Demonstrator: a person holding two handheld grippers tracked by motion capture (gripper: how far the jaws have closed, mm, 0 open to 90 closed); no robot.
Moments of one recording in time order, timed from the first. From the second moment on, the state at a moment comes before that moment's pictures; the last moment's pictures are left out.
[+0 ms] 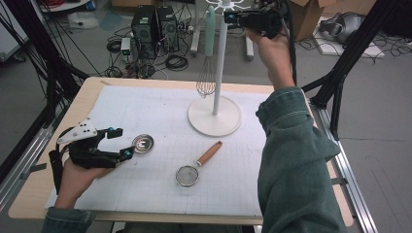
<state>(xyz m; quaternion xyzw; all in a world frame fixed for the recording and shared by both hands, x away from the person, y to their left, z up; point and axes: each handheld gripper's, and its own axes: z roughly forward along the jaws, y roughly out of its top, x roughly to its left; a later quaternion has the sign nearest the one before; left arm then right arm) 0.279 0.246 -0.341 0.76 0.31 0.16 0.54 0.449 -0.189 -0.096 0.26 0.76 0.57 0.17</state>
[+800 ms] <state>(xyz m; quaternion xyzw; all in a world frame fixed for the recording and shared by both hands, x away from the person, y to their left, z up) 0.281 0.250 -0.342 0.76 0.31 0.16 0.54 0.423 -0.202 -0.120 0.23 0.75 0.60 0.12</state>
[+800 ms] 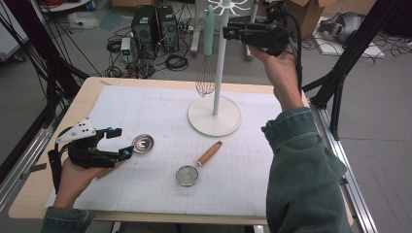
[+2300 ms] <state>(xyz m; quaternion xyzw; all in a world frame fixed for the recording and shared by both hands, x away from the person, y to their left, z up) 0.283 0.241 -0.348 0.78 0.30 0.15 0.53 0.359 -0.228 -0.269 0.28 0.78 0.56 0.09</state>
